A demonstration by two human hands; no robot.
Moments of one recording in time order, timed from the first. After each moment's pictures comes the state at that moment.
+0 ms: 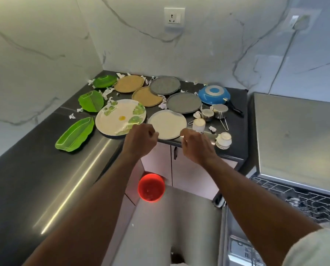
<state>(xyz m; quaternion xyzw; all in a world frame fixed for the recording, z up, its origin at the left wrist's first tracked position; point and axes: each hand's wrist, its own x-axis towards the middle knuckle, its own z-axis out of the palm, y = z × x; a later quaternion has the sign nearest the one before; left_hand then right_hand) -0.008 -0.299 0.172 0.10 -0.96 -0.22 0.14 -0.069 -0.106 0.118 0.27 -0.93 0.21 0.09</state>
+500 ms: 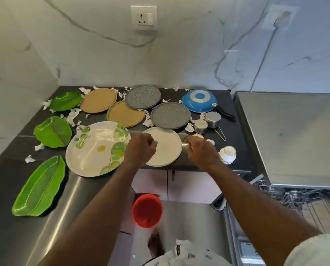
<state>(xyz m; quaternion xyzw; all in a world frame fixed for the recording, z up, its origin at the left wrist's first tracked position) -0.184 -0.375 0.110 0.03 -0.96 -0.28 0.07 -0.186 -0.149 0.088 0.12 -0.97 0.21 0.07</state>
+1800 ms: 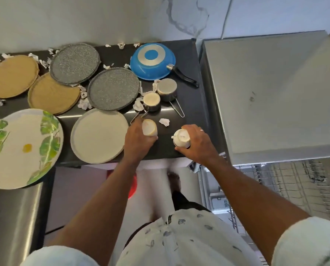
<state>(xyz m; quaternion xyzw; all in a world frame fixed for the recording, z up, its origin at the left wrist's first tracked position) -0.266 -0.175 0.002 0.04 -0.94 -0.33 -0.03 -0.228 0.047 -0.032 0.05 -0.95 0.29 -0.04</state>
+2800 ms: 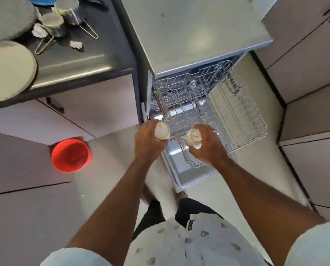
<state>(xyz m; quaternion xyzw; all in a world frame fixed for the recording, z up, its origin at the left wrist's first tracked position) 0.069 -0.025 -0.082 -0.16 -0.90 -0.39 -0.09 0.171 0.181 -0.075 -0.13 -0.96 0.25 0.02</state>
